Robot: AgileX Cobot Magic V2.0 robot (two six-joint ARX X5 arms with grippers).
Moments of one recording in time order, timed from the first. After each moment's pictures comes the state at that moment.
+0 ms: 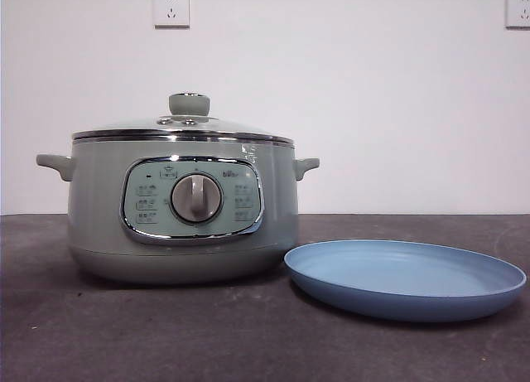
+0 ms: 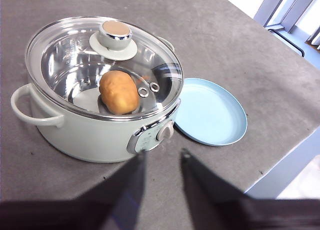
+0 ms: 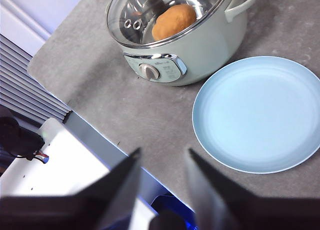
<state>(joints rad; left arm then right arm) 0.00 0.55 0.90 -0.93 0.65 0.09 0.12 0.74 1.01 -1.09 -0.68 -0.12</state>
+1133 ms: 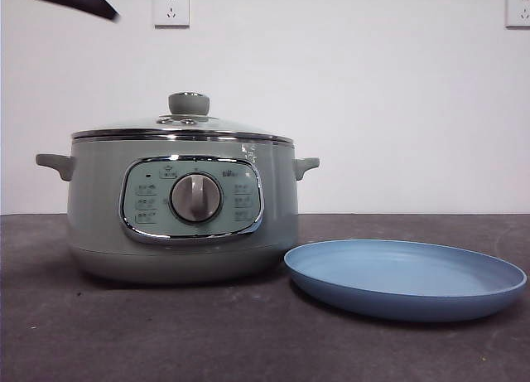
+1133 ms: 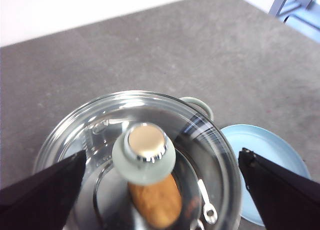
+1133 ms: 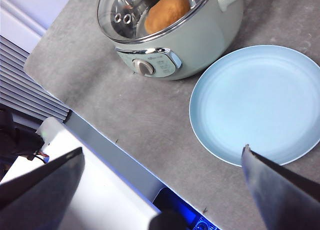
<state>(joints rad) -0.30 1.26 1.25 -0.52 0.37 0.08 0.12 0.79 1.01 -1.08 -0.68 -0.11</state>
